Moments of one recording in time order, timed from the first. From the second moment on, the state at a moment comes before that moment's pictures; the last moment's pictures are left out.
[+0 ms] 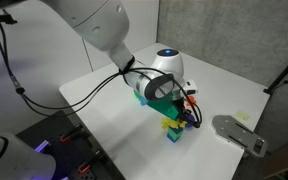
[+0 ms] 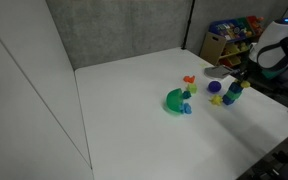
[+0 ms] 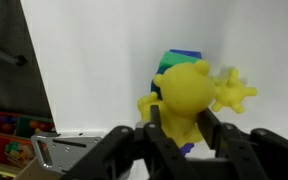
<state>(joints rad) -0.19 0.46 -0.23 -2.18 -0.22 2.81 -0.14</state>
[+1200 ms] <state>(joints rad) -0.23 0.19 -0.02 -2.25 0.04 2.56 -0.29</state>
